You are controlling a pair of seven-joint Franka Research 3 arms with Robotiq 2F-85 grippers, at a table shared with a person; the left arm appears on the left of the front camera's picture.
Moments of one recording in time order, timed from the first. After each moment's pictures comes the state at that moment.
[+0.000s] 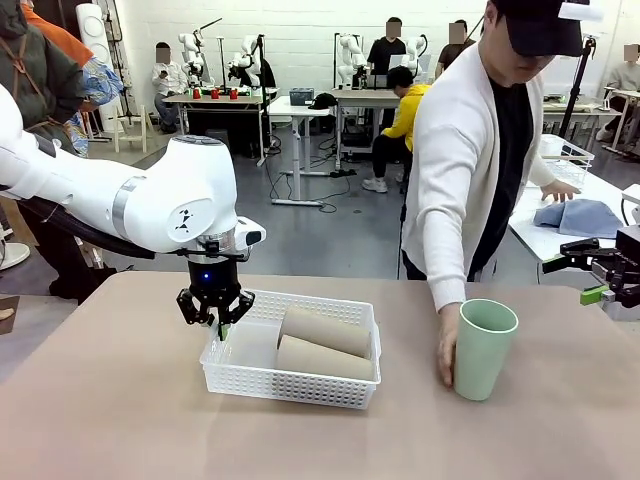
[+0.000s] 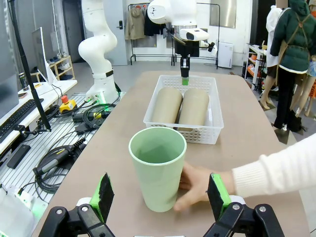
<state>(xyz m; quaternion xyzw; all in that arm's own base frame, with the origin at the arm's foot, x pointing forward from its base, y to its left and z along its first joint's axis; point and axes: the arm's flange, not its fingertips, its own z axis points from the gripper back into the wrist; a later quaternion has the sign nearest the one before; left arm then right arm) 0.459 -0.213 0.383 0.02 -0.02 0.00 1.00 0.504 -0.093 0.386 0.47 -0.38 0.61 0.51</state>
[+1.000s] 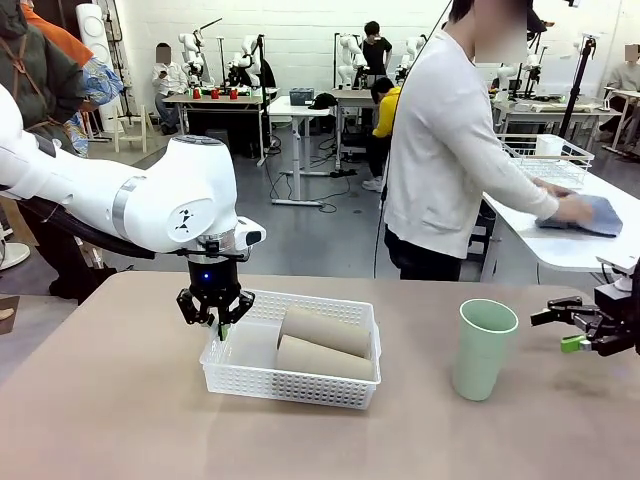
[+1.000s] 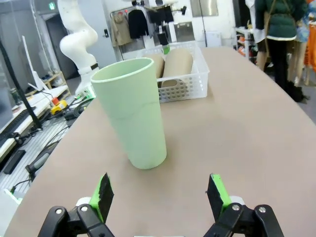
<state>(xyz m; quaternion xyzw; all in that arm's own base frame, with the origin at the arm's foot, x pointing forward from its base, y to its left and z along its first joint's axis) 0.460 -0.213 0.383 0.02 -0.02 0.00 1.00 0.524 -0.112 0.259 0.51 -0.35 0.55 0.57</state>
